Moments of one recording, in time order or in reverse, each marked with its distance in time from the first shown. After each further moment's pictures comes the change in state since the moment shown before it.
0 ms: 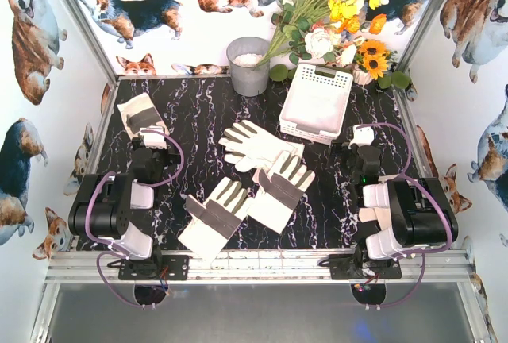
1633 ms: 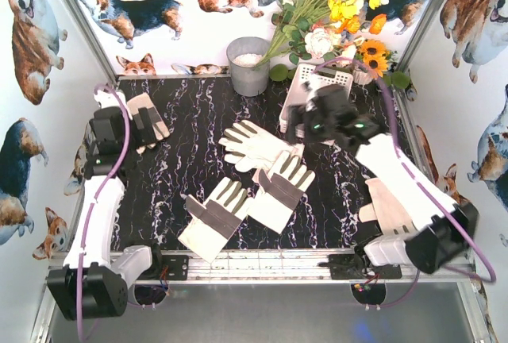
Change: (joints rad) left arm 0.074 -0.539 0.651 -1.481 -0.172 -0.179; right arm 0.431 -0.169 0.992 -1.525 -0.088 0.285
